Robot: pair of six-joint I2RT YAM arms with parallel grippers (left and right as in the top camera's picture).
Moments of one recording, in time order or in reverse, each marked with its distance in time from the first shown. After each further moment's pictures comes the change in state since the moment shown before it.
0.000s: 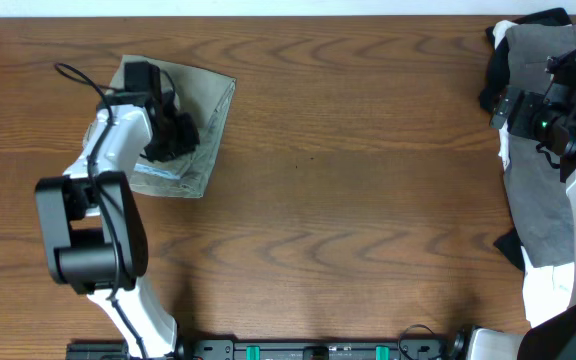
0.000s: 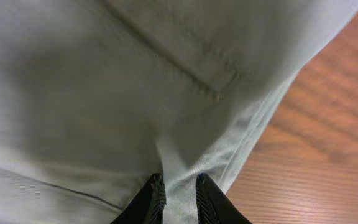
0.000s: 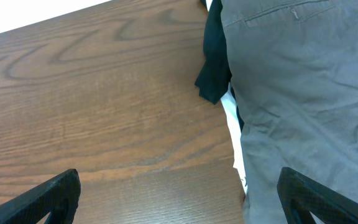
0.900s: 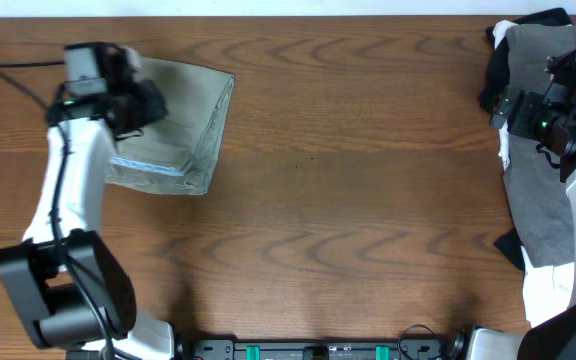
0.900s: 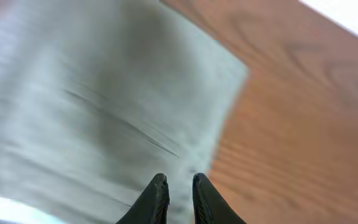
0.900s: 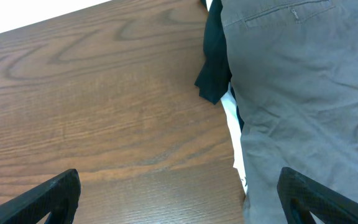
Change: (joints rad) left arm 0.122 -0.267 0.019 0.148 0.047 0.000; right arm 0.000 0.000 0.000 0.000 0.000 0.000
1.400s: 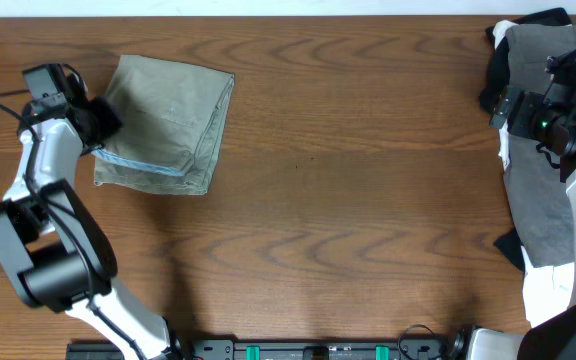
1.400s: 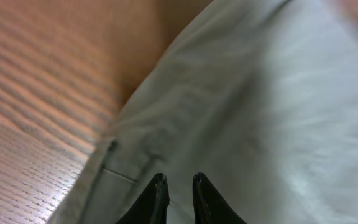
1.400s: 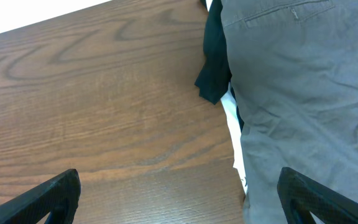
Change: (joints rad) left arm 0.190 0.231 -0.003 0.129 -0.114 0.000; right arm 0.000 0.000 0.000 0.000 0.000 0.000
